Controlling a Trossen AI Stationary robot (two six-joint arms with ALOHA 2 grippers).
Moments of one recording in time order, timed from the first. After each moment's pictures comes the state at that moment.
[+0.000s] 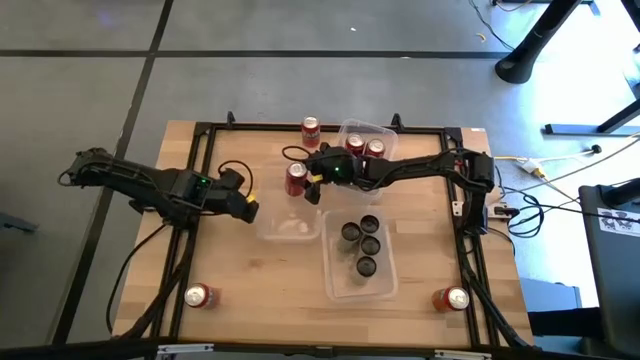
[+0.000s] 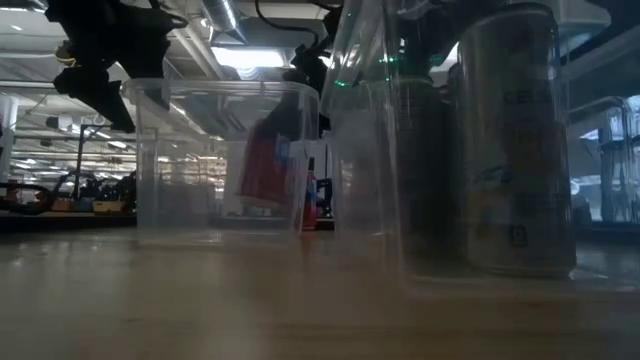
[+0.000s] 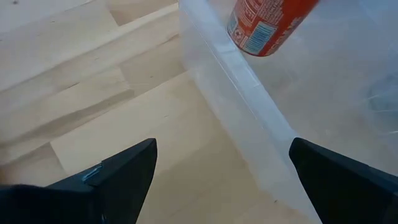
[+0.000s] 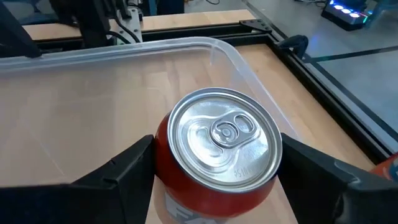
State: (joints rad) left arm -0.20 1.02 0.83 -0.98 -0.46 -1.17; right arm -0.18 1.91 1.28 0.23 0.05 -0.01
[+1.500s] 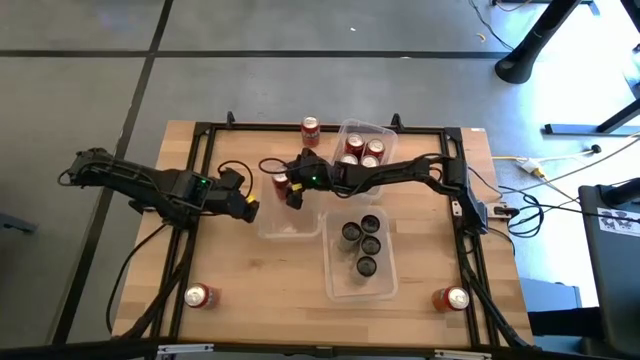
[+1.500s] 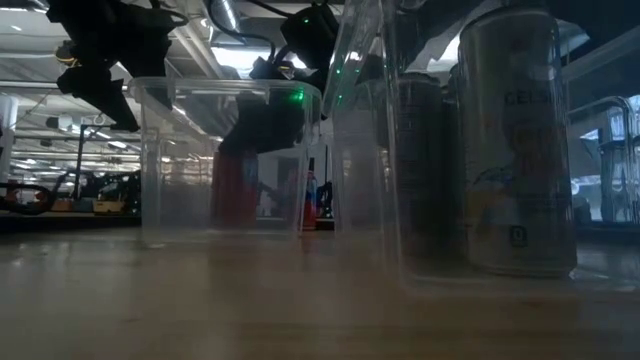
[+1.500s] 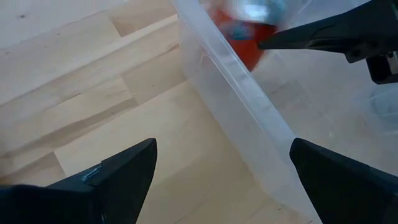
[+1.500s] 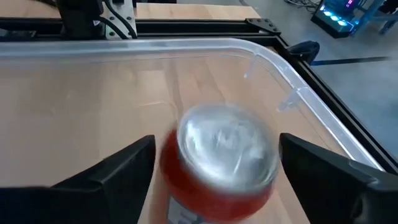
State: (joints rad) left arm -0.19 1.02 0.83 -0.98 -0.50 -1.15; right arm -0.14 2.14 1.51 0.14 0.15 -0.05
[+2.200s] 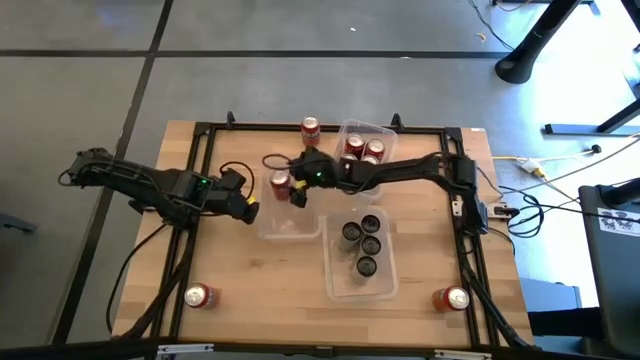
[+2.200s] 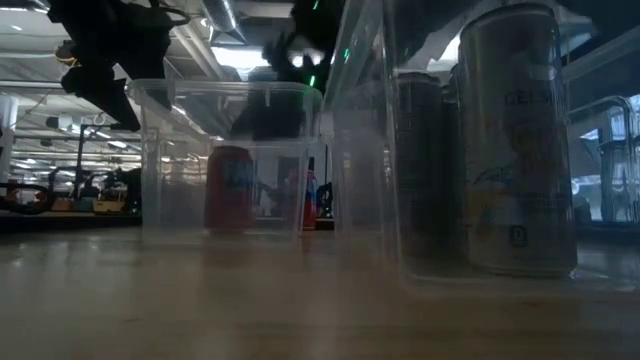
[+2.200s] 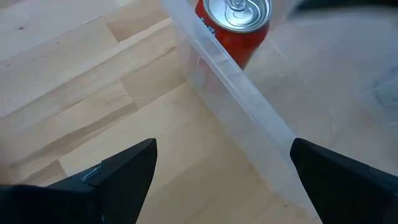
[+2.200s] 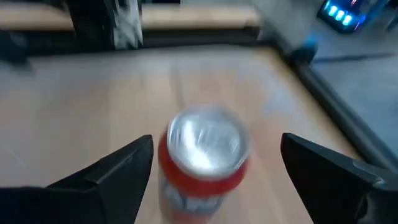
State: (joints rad) left arm -0.19 1.01 0.83 -0.97 -0.50 -1.09; right arm -0.12 2.03 1.50 0.09 0.13 -0.06
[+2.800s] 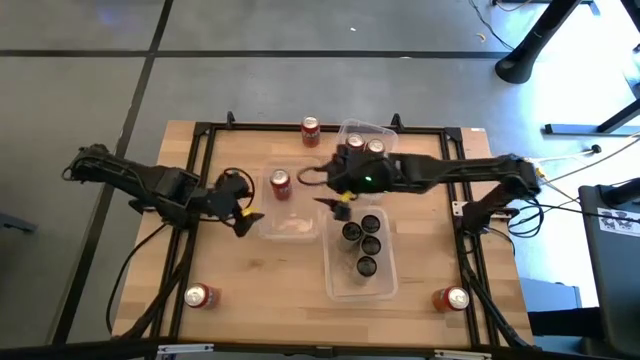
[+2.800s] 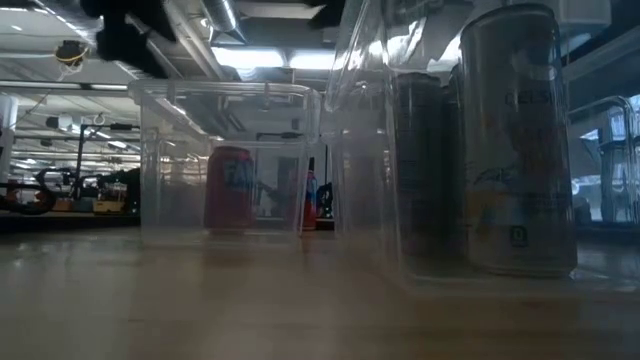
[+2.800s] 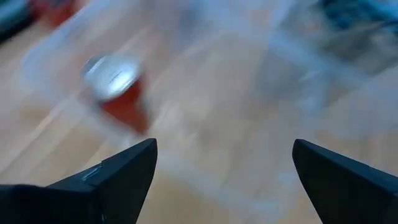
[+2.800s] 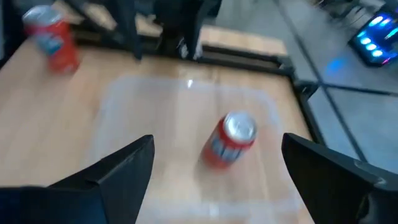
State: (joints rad) left arm -0.31 0.96 0.93 -0.82 -0.46 -0.74; right arm 0.04 1.59 1.51 -0.45 0.14 -0.17
